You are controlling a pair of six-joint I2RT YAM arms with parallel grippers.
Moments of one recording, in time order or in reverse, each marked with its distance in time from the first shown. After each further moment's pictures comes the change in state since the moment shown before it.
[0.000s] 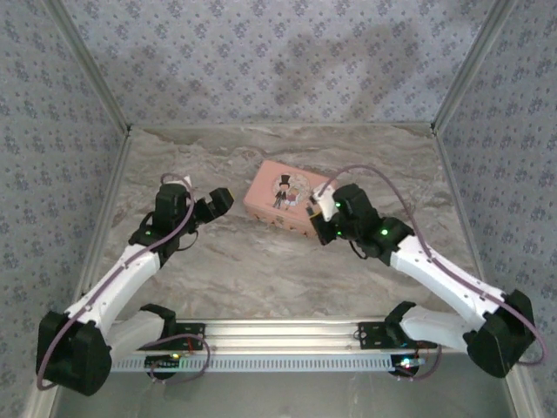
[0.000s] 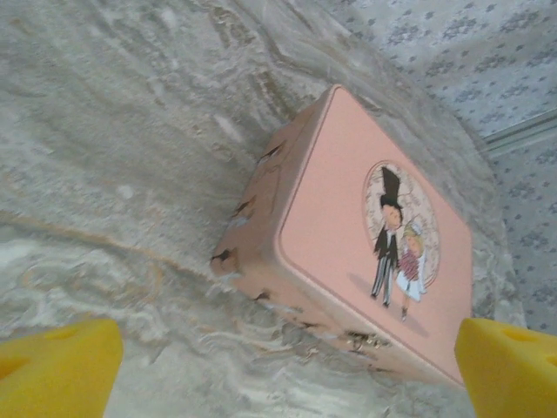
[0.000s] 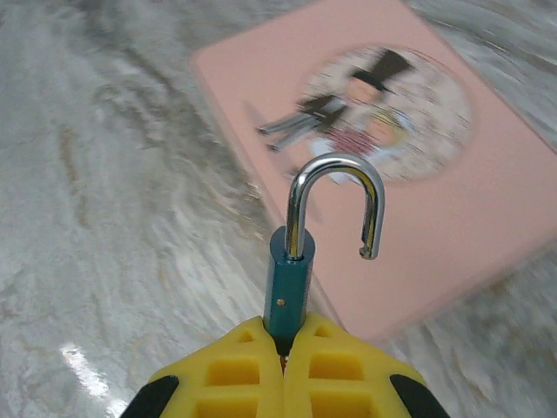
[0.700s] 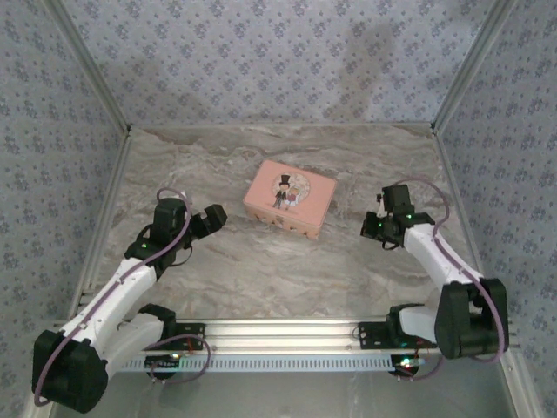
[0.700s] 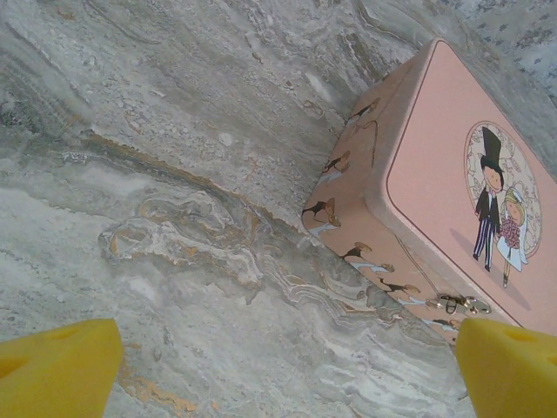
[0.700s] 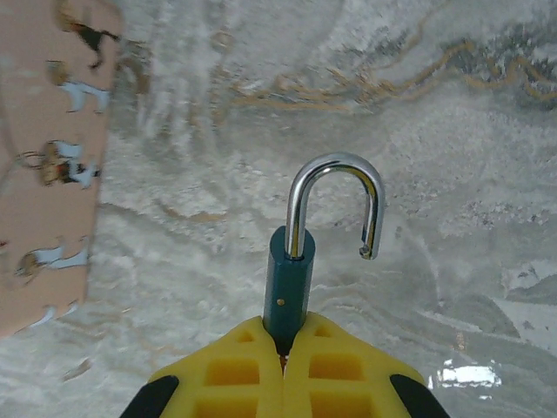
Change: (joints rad) left arm -0.001 -0.092 -0.084 -0.114 -0.093 0.031; right arm -0.549 0.179 -0.145 -0.064 -0.093 0.323
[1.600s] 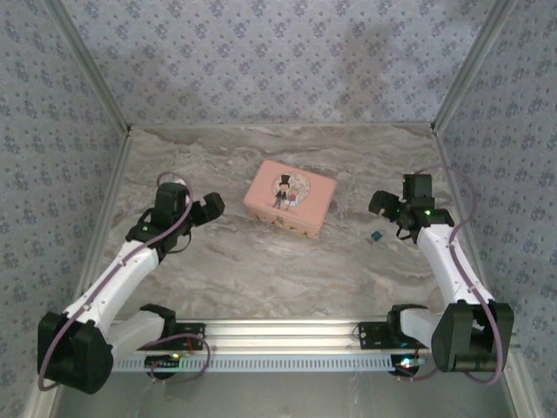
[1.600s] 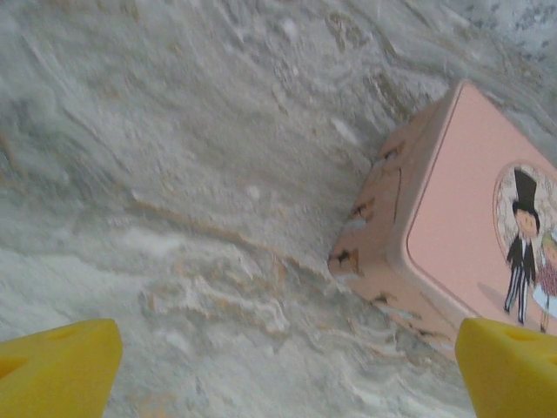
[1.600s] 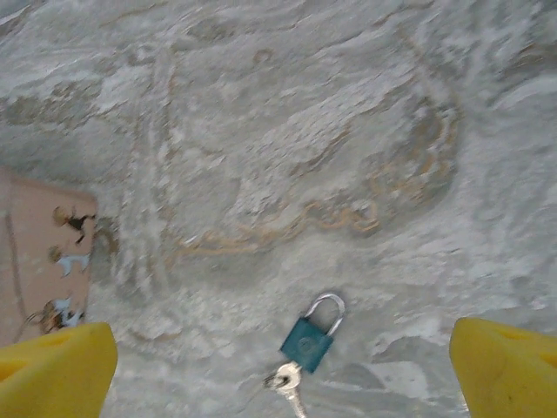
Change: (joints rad) left arm 0.031 0.135 0.167 -0.064 -0.090 0.100; right arm -0.105 -0.113 0.114 -0.037 0.187 0.011
